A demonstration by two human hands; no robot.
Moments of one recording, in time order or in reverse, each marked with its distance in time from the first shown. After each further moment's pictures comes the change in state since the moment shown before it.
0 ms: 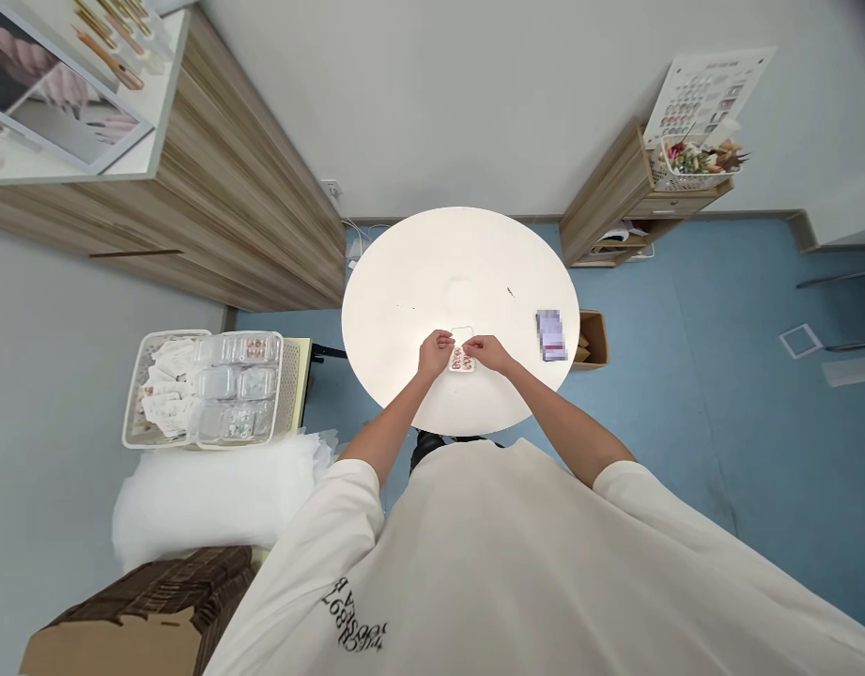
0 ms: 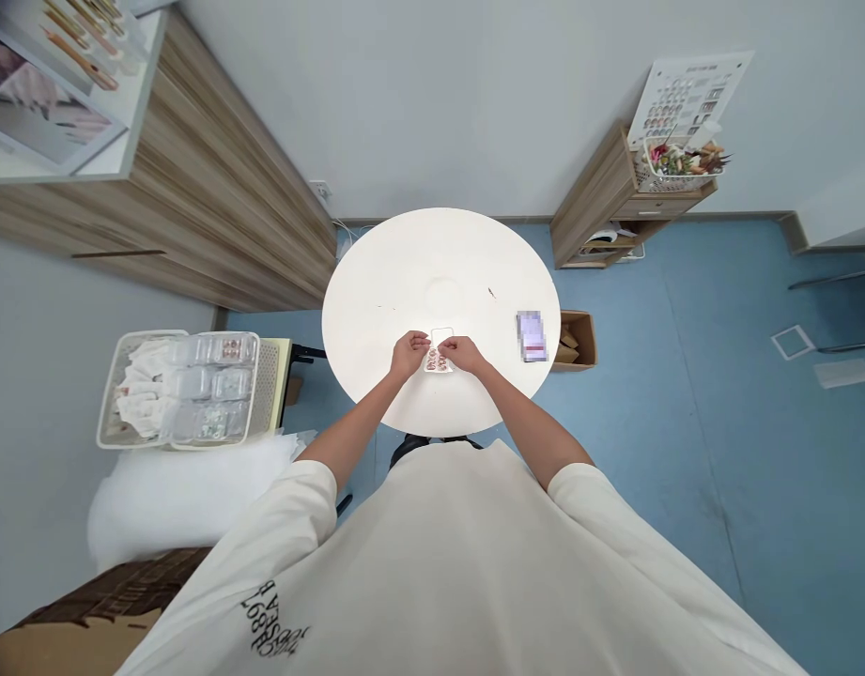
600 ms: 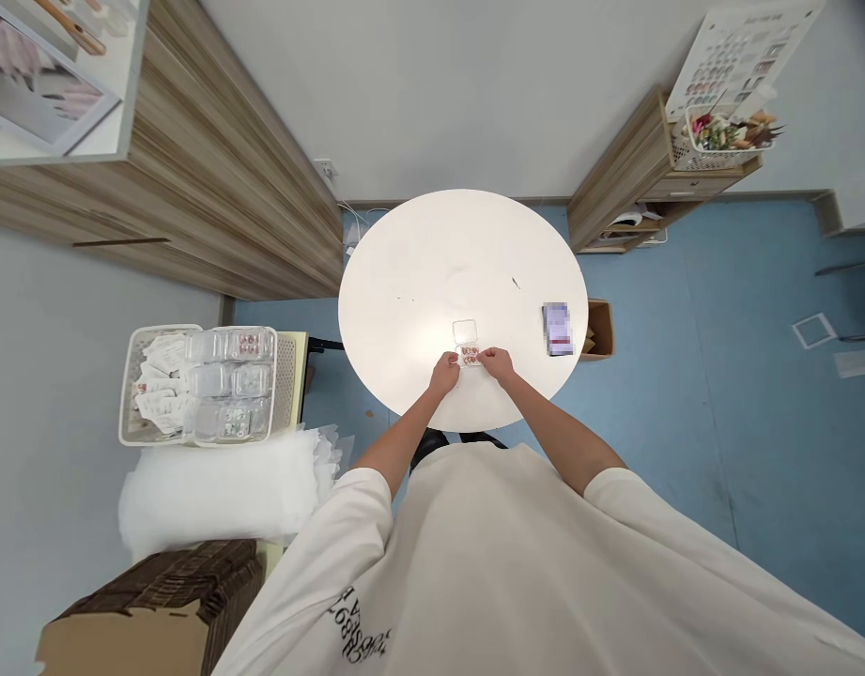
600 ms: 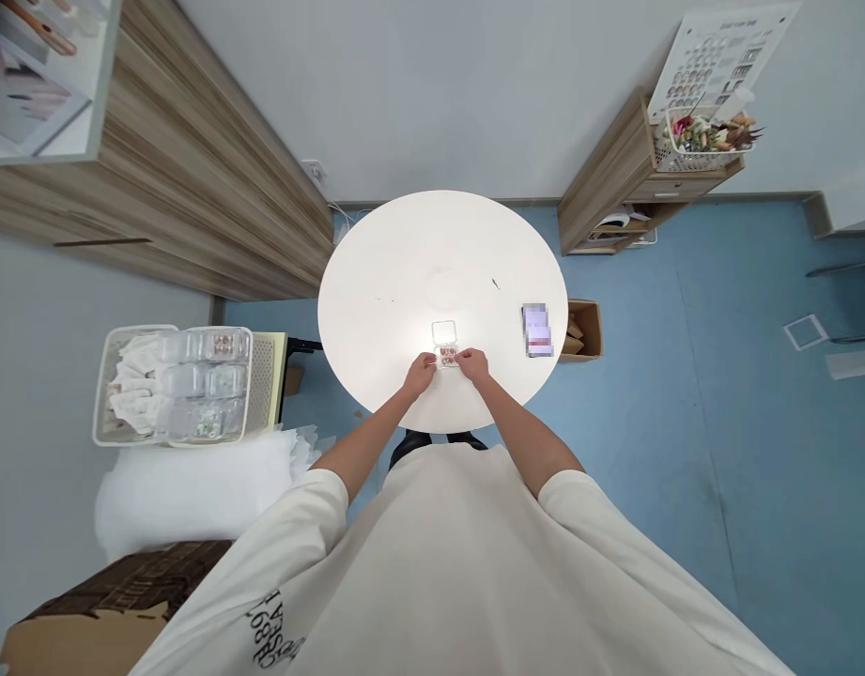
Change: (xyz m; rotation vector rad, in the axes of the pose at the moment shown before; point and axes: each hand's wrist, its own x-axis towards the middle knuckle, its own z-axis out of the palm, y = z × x) left_hand -0.026 -0.072 0.031 0.057 -0.080 -0.249; right_hand -0.003 0.072 0.021 0.014 0.303 0.389
